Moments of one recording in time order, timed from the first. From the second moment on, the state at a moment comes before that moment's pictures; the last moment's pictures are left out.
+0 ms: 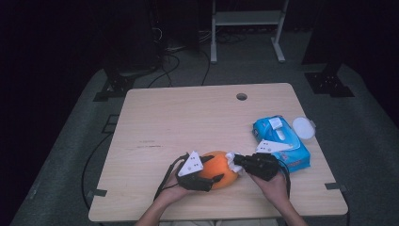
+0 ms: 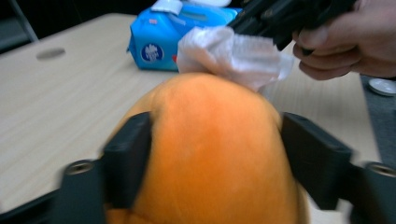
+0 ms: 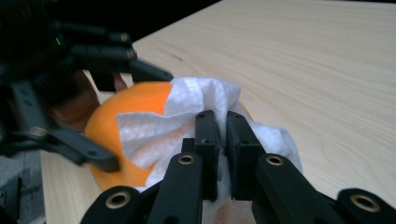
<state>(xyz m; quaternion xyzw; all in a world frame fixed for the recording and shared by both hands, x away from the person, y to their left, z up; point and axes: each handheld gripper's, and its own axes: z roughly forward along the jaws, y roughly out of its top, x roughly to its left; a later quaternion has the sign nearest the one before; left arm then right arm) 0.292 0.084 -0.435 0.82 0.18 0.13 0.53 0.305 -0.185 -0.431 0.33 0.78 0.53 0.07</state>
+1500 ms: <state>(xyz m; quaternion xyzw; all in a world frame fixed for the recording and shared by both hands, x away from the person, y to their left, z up) 0.291 0.099 -0.433 0.83 0.17 0.12 0.52 0.290 -0.168 -0.422 0.29 0.79 0.53 0.09</state>
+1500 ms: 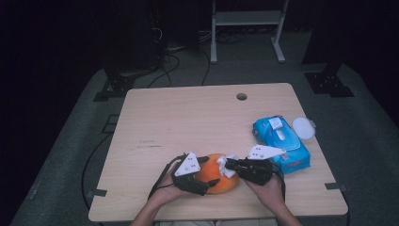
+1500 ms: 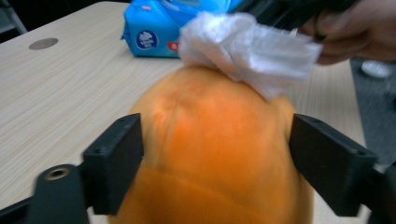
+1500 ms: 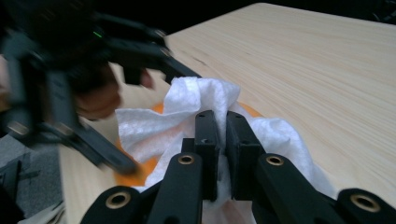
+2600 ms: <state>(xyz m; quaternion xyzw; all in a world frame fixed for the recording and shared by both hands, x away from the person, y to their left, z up) 0.281 0.088 -0.425 0.85 0.13 0.14 0.49 0.282 -0.156 -0.405 0.26 0.80 0.53 0.11</state>
